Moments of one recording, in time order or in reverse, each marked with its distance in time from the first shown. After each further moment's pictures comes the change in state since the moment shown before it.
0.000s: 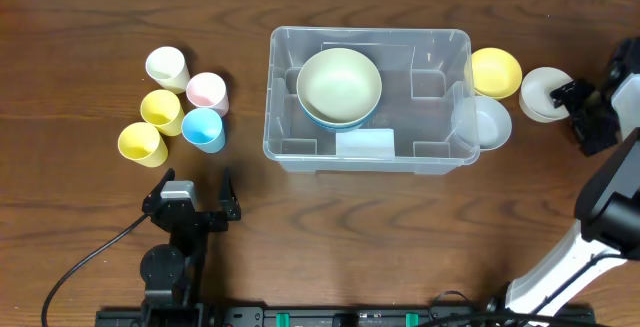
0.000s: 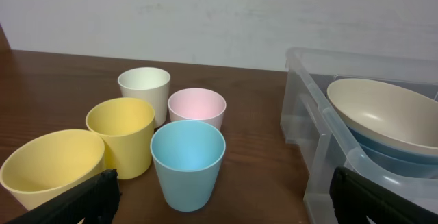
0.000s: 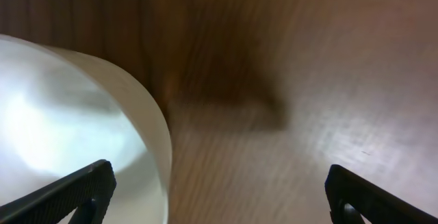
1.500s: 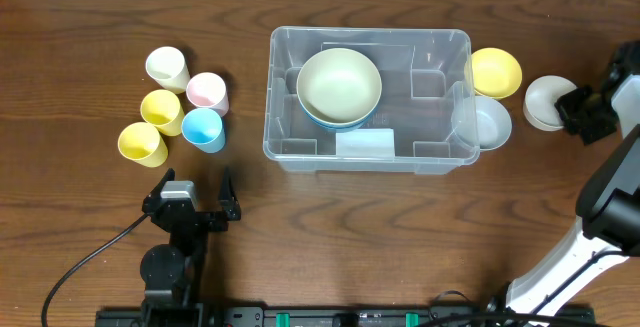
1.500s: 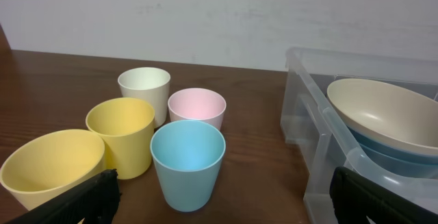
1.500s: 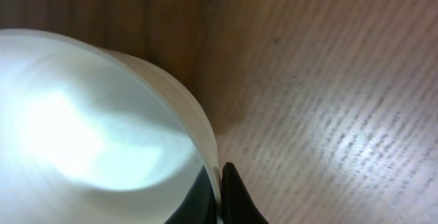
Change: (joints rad) left arm 0.000 0.000 0.000 0.000 0.000 0.000; right arm -0.017 0.022 0.002 -0.003 -0.042 -0.034
